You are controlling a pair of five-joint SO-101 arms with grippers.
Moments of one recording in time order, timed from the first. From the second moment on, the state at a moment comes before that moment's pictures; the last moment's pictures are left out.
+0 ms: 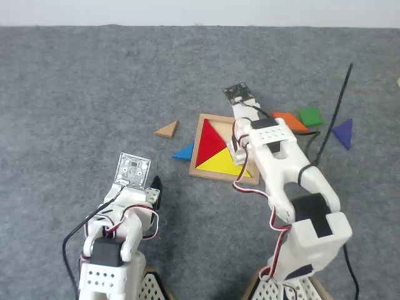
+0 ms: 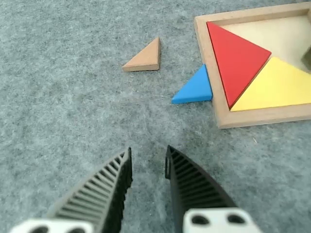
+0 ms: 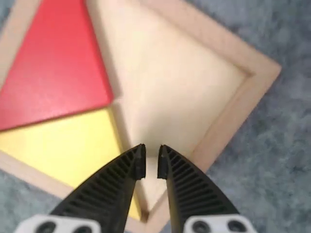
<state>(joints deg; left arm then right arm) 0.6 -102.9 97.1 62.5 -2.3 -17.8 10.5 23.5 51.4 8.0</state>
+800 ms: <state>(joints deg) 0.6 -102.9 97.1 62.5 -2.3 -8.1 -4.0 40.8 53.4 18.2</state>
